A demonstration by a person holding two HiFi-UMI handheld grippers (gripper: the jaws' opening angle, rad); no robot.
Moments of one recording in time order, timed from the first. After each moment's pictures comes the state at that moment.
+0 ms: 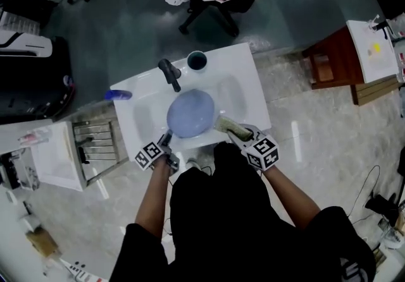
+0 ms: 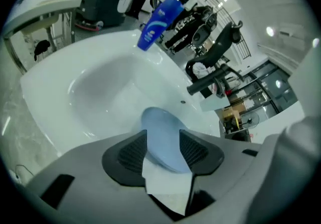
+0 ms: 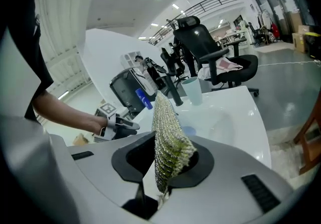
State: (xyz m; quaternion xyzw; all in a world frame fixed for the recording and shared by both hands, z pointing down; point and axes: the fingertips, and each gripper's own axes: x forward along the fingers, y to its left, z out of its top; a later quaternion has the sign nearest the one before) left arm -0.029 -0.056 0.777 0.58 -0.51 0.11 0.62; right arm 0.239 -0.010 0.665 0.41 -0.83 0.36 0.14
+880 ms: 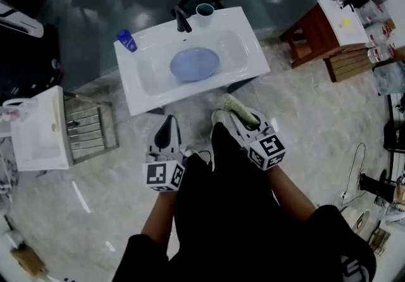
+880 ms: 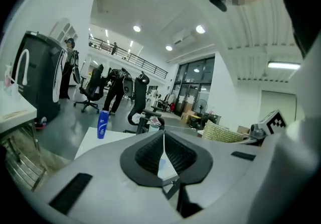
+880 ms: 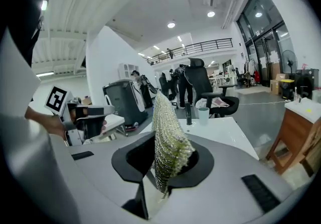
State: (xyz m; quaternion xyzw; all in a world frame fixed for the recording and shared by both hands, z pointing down) left arm -0.078 0.114 0.509 0.88 -0.43 0.02 0.19; right arm 0.104 0.161 0.533 0.57 -0.80 0.19 0.11
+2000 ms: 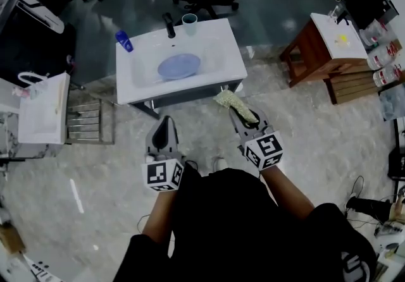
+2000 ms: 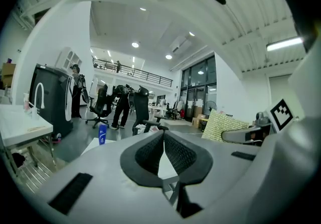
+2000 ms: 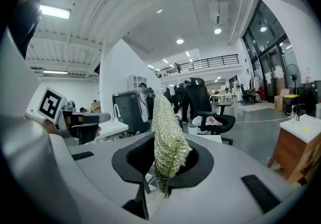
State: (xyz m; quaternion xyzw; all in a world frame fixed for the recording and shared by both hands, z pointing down) left arm 0.018 0.237 0.450 0.85 -0.51 0.01 0.11; right arm 0.214 0.252 0.457 0.55 -0.83 0.11 0.07
